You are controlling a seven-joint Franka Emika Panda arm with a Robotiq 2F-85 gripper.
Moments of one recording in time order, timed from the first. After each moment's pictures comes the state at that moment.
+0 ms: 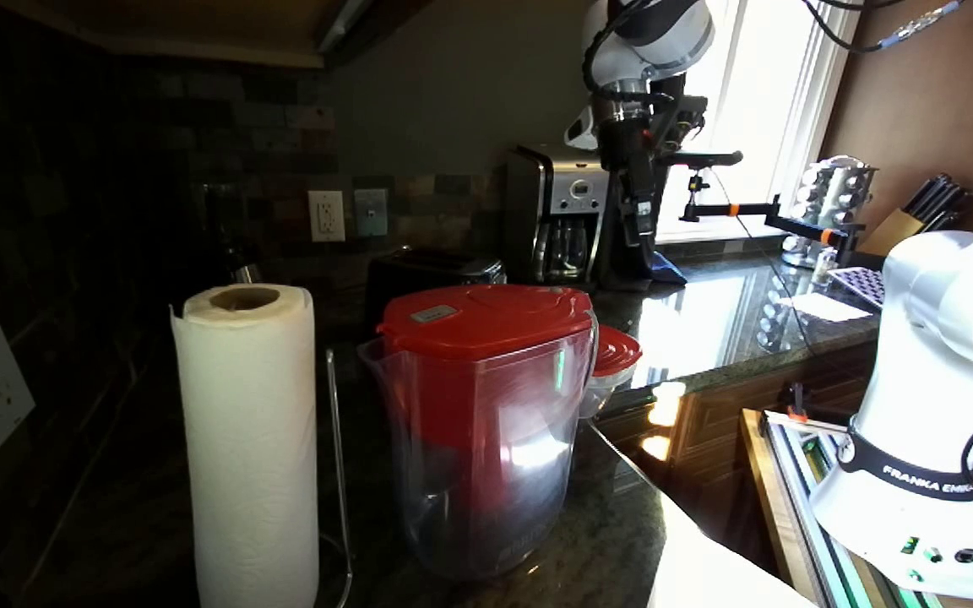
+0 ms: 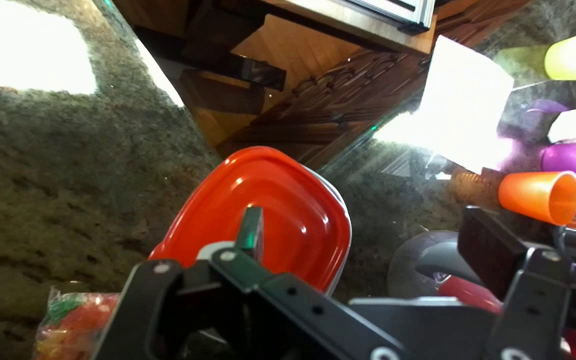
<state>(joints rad) -0.04 -0.33 -0.27 -2.21 0.15 1.50 -0.54</state>
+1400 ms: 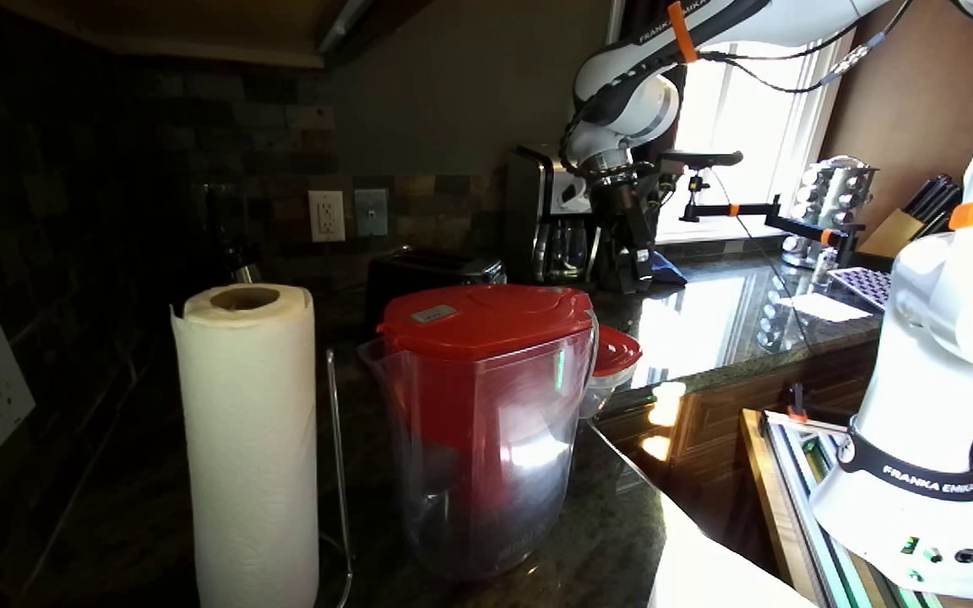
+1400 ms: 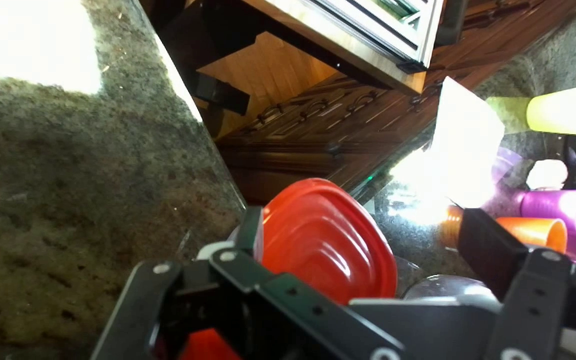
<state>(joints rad) -0.13 -0.10 -0.30 -2.20 0.21 1.52 -0.85</state>
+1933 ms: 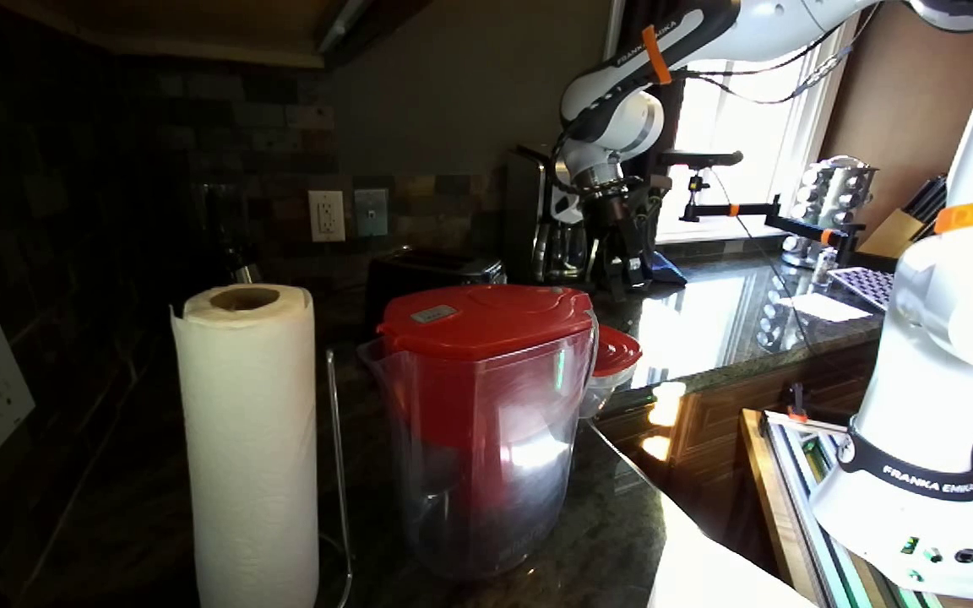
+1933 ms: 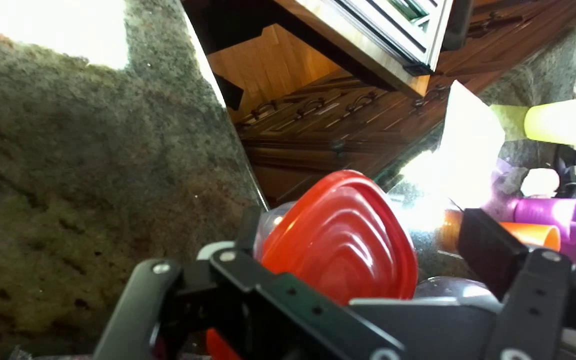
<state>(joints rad) -0.18 0.00 -0.30 -2.15 0.23 1.53 -0.97</state>
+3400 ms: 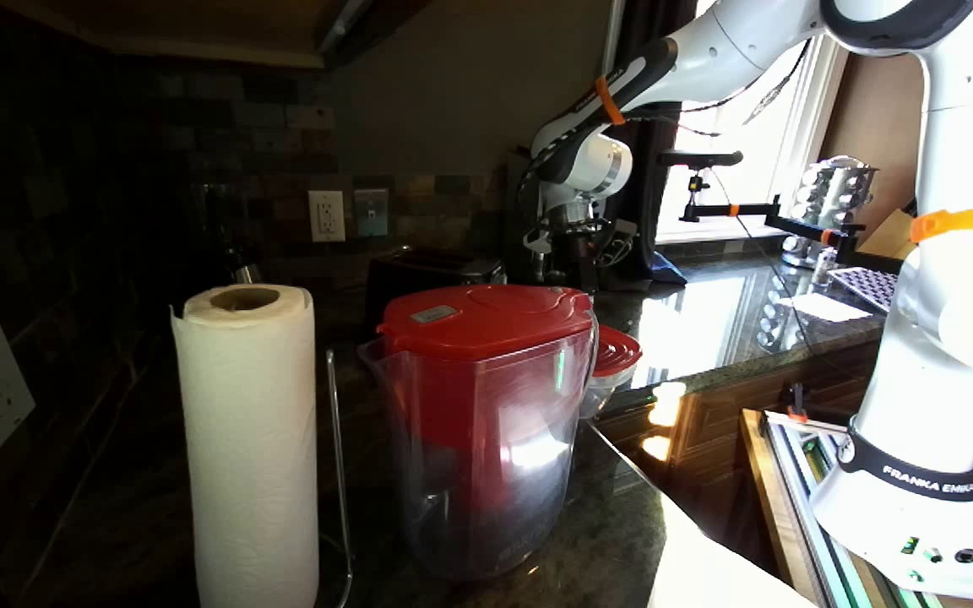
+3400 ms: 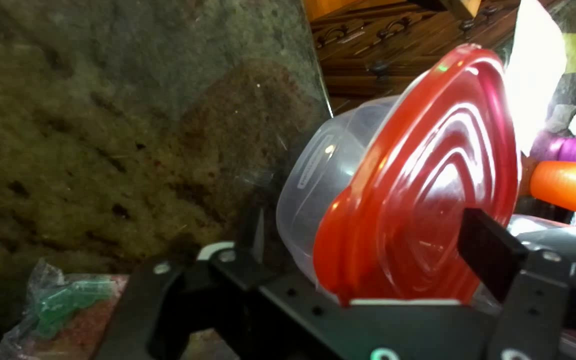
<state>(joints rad) -0.24 0.20 -0.22 -2.09 0.40 1.71 -1.06</state>
